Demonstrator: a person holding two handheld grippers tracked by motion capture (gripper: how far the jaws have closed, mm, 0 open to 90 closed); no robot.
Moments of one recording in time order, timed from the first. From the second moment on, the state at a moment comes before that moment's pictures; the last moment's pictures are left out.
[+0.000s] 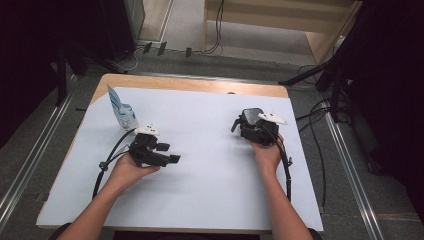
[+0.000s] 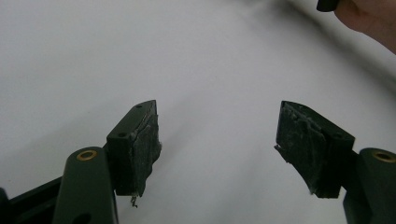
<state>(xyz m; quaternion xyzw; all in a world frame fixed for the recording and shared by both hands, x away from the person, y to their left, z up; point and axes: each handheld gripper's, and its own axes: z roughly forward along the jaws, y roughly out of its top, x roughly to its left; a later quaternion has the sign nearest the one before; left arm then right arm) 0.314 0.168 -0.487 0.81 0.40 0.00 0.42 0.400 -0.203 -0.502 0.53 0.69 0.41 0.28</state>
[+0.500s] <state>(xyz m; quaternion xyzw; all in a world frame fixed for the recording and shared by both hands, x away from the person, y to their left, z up) 0.323 0.173 -0.482 0.82 0.39 0.00 0.43 0.368 -0.190 -0.485 0.50 0.71 0.43 0.25</state>
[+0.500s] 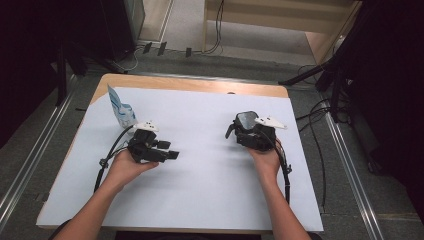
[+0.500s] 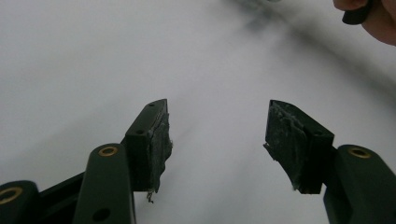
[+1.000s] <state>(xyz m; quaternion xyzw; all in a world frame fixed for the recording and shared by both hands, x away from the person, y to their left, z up) 0.331 0.188 -0.482 0.82 0.40 -0.01 0.42 0.339 -0.144 -0.483 0.45 0.74 0.45 0.20</state>
